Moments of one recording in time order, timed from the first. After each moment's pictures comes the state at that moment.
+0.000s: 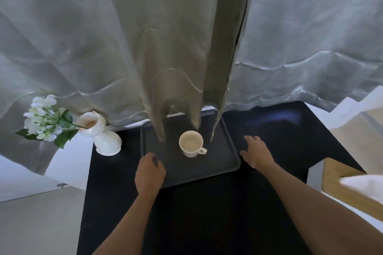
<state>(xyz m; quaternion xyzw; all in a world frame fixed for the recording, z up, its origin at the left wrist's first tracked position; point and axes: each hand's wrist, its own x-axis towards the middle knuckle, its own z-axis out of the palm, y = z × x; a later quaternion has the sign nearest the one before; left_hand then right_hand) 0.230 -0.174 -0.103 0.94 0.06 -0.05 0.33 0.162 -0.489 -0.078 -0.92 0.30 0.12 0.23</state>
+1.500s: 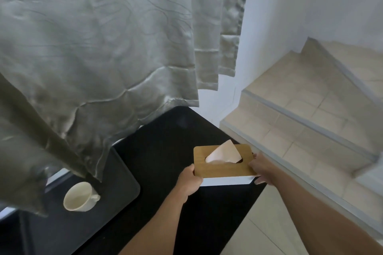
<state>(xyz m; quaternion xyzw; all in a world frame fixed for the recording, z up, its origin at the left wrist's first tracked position) 0.023 -0.544 -0.044 0.80 -0.24 -0.47 0.28 -0.154 -0.723 -0.053 -0.59 0.61 0.05 0.52</state>
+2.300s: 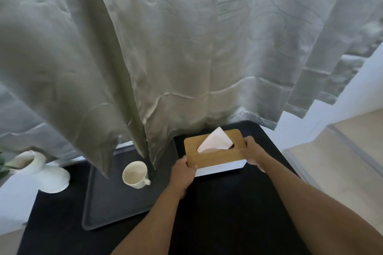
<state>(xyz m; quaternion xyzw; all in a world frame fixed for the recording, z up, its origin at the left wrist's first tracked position) 0.179 -0.470 -0.048 0.86 -0.03 -0.29 0.43 0.117 -0.706 -0.024 -0.82 0.37 0.10 0.42</state>
